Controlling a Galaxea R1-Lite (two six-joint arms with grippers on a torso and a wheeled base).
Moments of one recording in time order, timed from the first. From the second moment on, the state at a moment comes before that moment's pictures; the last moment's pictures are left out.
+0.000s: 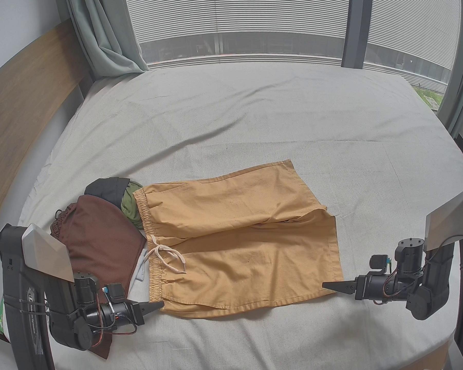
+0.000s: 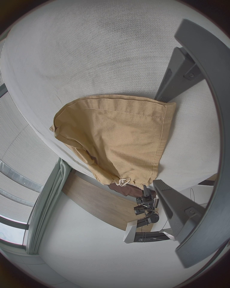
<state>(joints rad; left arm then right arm) 0.00 2.51 -0.34 -1.55 -0.79 -0.21 0.13 2.36 -0.28 -1.54 0.70 0.41</state>
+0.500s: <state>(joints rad) 0.00 2.51 -0.34 -1.55 -0.79 -0.21 0.12 2.40 -0.30 -1.54 0.70 0.41</state>
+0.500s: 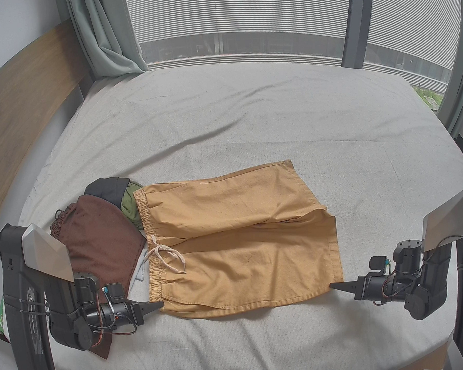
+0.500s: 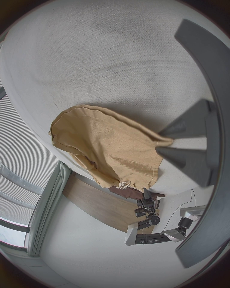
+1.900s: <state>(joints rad) 0.11 2.41 -0.11 -1.55 -1.00 0.02 0.12 2.41 -0.09 -1.54 0.70 0.07</state>
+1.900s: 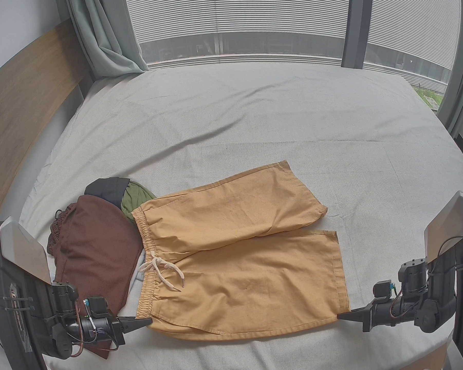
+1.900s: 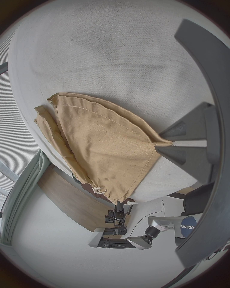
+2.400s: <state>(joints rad) 0.12 2.44 -0.10 -1.55 -1.01 0.07 0.11 2.42 -0.10 -1.54 0.70 0.07</state>
